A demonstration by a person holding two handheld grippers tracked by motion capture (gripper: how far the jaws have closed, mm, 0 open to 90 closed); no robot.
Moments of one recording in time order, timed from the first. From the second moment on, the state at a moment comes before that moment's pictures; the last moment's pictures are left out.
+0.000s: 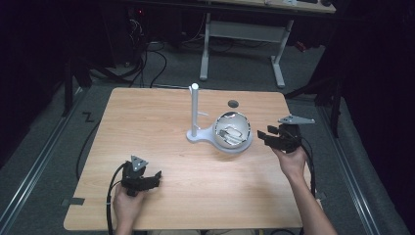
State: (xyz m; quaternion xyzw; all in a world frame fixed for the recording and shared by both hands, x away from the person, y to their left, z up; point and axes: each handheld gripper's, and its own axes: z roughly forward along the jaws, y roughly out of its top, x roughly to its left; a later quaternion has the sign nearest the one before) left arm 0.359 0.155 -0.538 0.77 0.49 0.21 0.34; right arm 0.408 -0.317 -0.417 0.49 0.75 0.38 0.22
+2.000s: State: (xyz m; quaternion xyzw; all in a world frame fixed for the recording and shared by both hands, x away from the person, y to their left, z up) left arm 0.359 0.155 -0.538 0.77 0.49 0.21 0.34; right arm 0.328 -0.358 -0.444 0.50 0.71 0.45 0.20
